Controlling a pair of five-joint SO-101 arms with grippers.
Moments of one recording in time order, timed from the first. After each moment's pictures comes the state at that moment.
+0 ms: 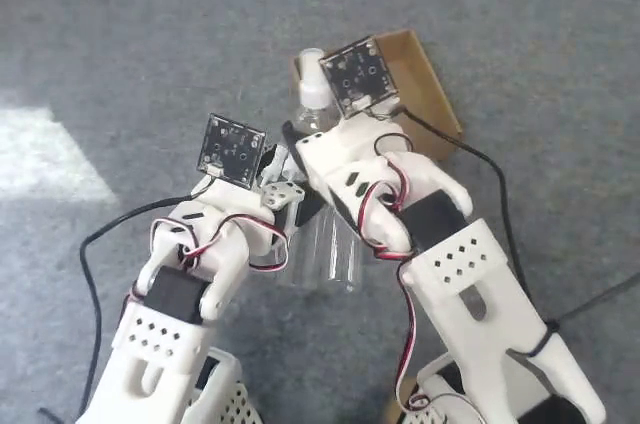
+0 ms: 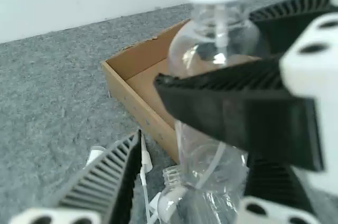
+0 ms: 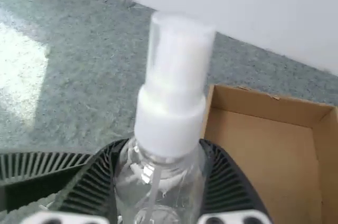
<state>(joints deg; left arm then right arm) 13.8 -63.4 64.3 42.9 4.3 -34.6 -34.1 29.5 42.9 -1.8</state>
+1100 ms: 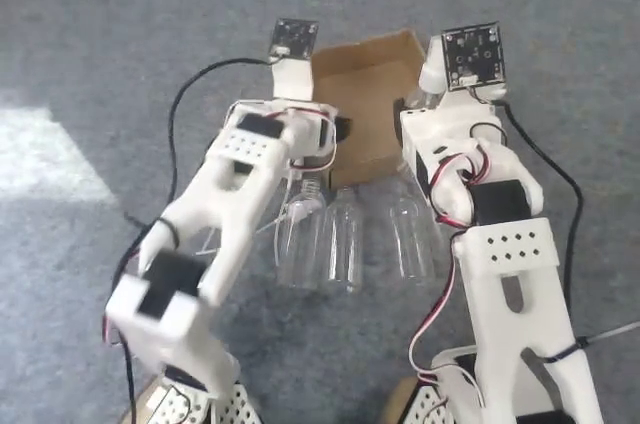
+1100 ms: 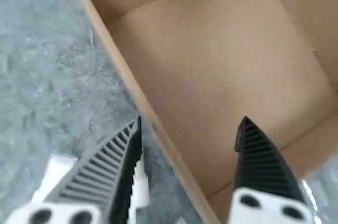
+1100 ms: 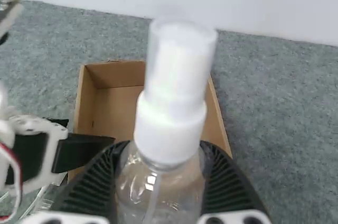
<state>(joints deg) 12.0 12.7 16.5 39.7 13.6 -12.4 -35.5 34.4 42.7 0.5</state>
